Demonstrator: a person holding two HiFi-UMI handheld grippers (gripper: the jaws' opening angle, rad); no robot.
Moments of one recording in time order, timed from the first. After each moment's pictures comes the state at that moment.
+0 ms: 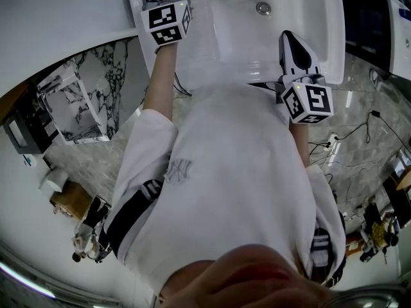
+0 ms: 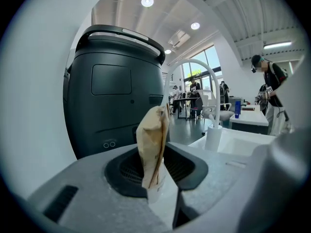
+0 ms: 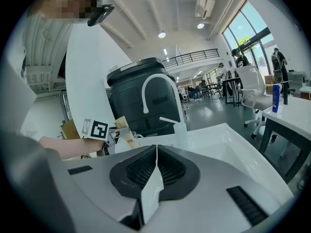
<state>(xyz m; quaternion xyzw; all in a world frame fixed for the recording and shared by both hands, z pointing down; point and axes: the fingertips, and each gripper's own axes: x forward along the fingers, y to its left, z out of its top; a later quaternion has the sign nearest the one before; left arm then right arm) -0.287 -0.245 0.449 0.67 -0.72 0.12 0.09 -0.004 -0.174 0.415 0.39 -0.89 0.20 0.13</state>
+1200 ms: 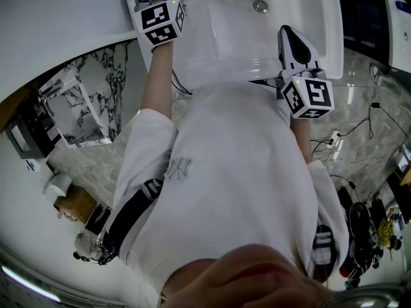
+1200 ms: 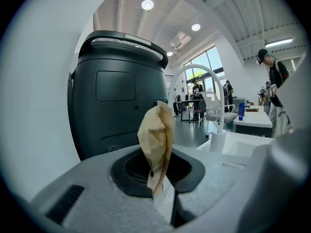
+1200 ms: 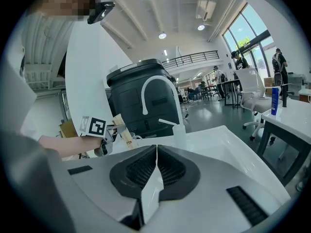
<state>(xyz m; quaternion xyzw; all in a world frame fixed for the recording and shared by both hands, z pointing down) -0.296 -0.246 0.431 0.66 -0.74 0.12 0.07 -0.002 -0.176 0.410 0.39 -0.89 0.19 0.13</state>
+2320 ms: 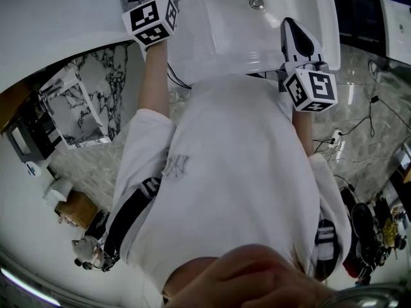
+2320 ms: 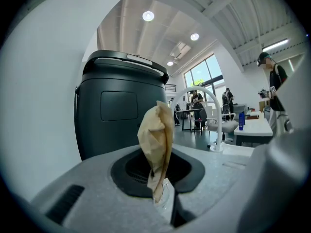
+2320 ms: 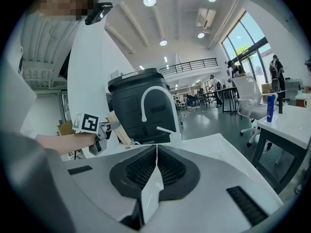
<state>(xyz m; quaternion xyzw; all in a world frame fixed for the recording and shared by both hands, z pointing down) -0.293 -0.226 0.377 0.66 -0.74 0.08 0.03 0.015 -0.166 0.390 0.41 -0.89 0.17 0.10</state>
